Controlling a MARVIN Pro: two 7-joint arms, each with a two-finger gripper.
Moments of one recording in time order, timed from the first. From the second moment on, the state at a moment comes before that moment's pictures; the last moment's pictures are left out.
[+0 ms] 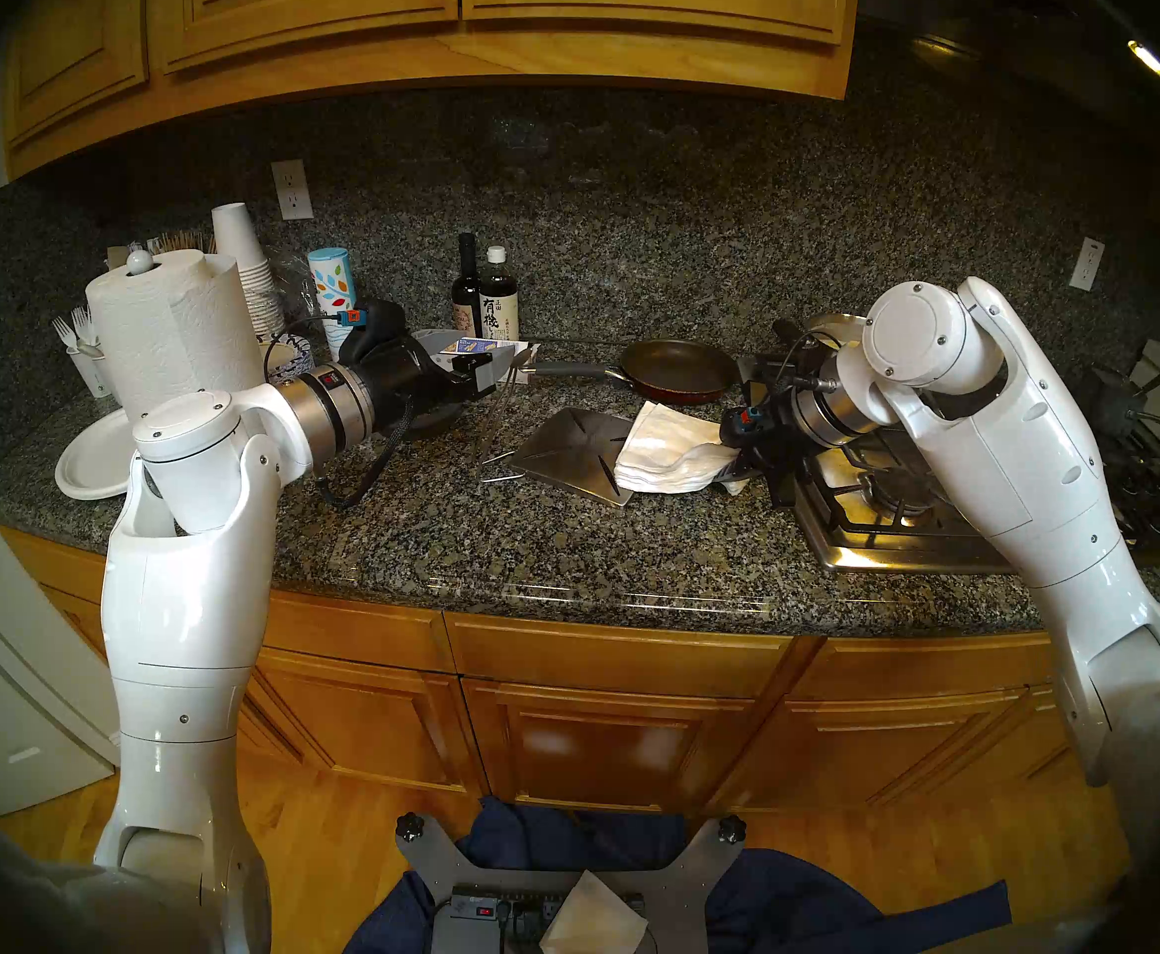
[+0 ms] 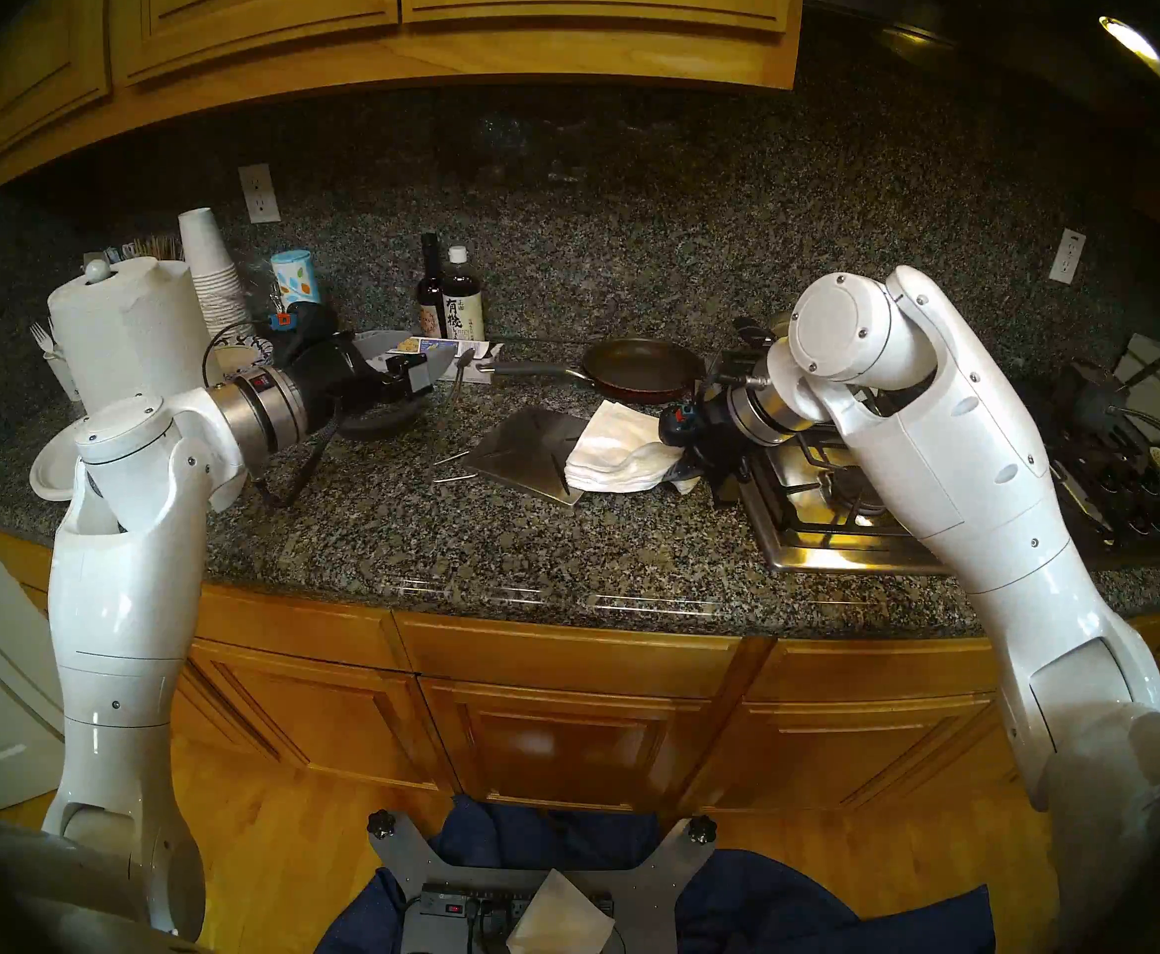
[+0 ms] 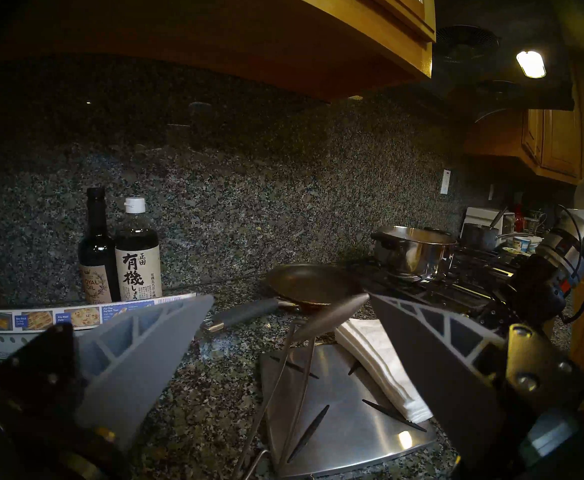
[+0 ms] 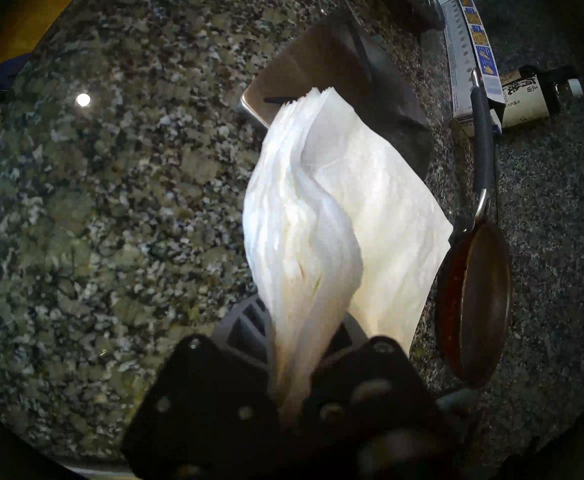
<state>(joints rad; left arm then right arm) 1.34 -1.30 -1.73 -1.88 -0.31 0.62 -0.72 -0.88 -0.85 1.14 -1.74 -0.49 0.30 1.46</state>
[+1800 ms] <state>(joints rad) 1.31 -1.31 -1.68 -1.87 -0.31 0.62 -0.71 -1.05 -0.71 1.39 -1.92 -0.34 0.41 1.44</state>
